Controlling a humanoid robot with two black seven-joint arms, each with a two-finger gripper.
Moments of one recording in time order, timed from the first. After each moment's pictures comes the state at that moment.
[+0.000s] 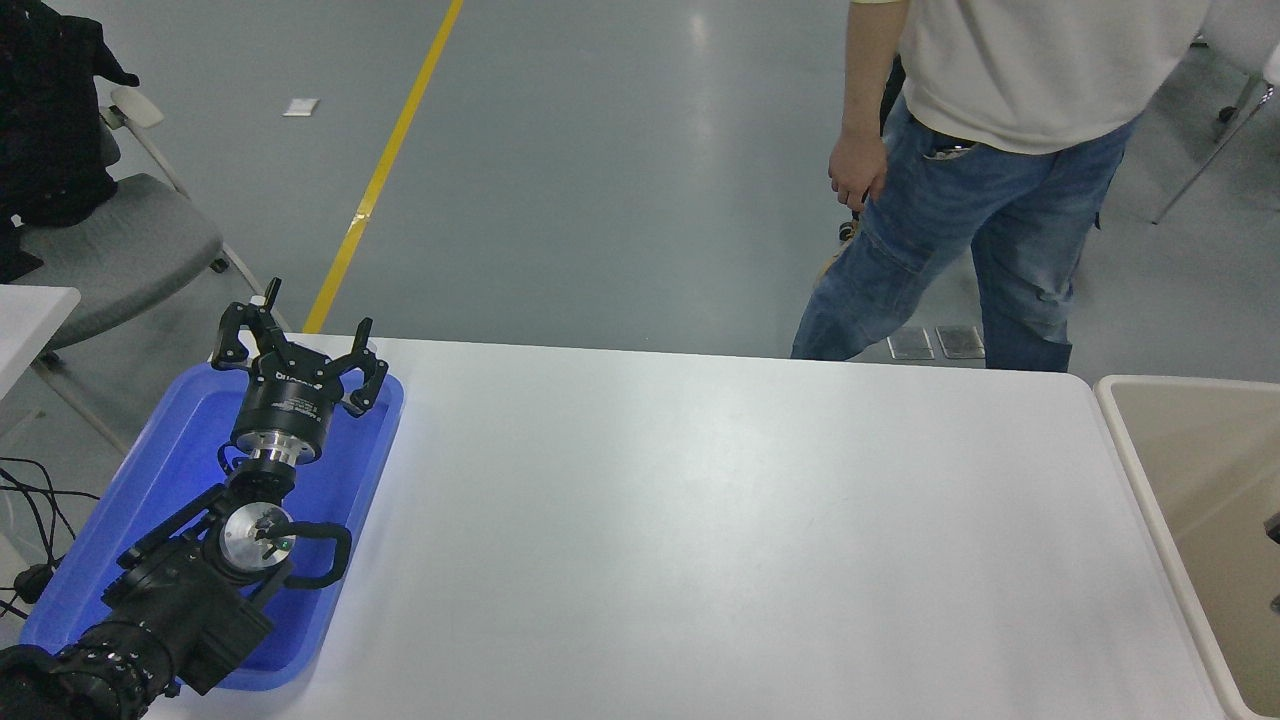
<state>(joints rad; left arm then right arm) -0.62 0.18 -0.87 -0.41 -0.09 -0.58 -0.50 0.70 -0.56 -0.68 0.34 -0.07 -0.27 -0.11</state>
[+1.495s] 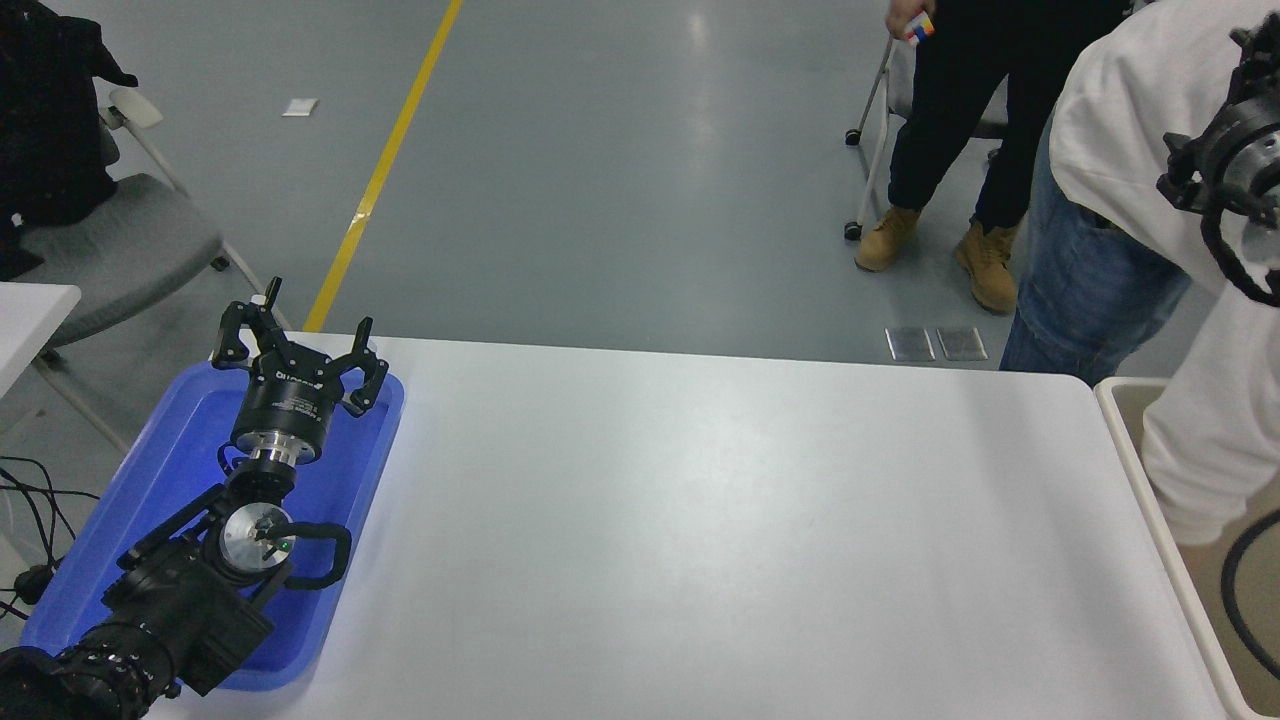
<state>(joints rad) -0.62 0.18 -0.87 -0.41 -0.09 -0.58 -0.50 1.01 -0.61 0.73 0.74 -0.23 -0.25 0.11</state>
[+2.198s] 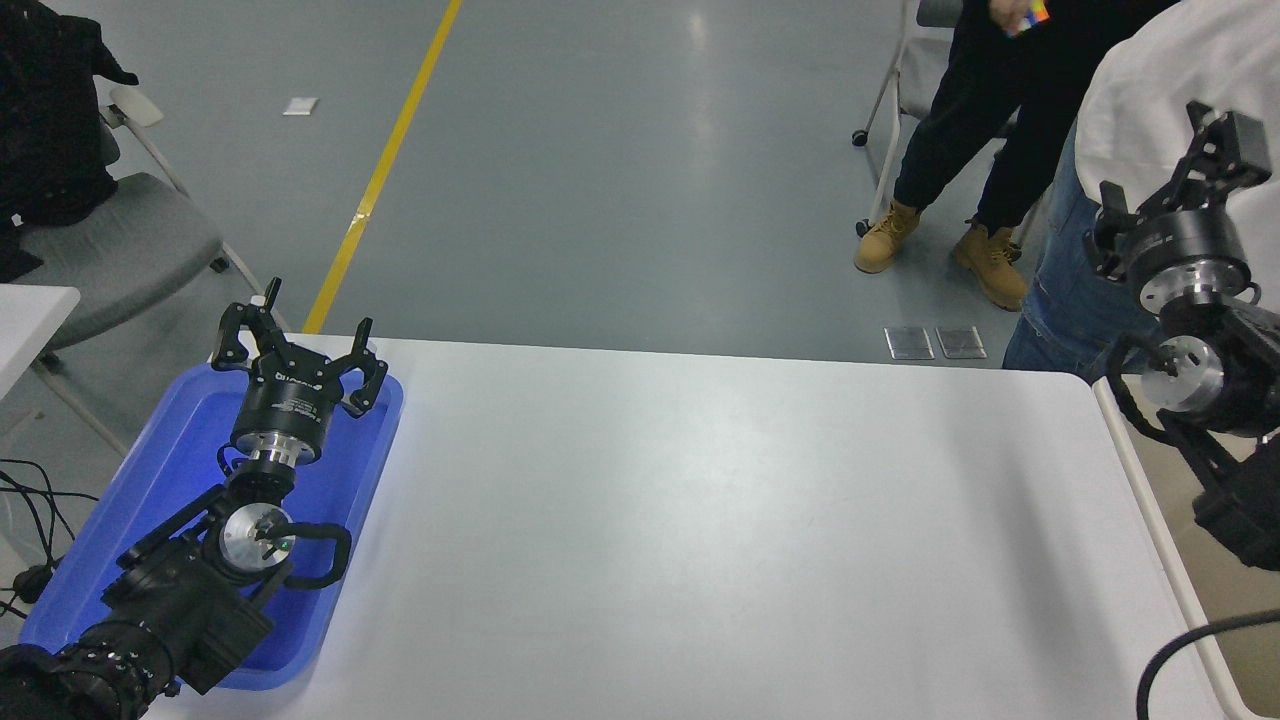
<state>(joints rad) -0.62 0.18 -0.87 -0.41 -0.09 -0.58 -0.50 0.59 -0.40 1.00 0.81 -0.27 -0.07 0.37</state>
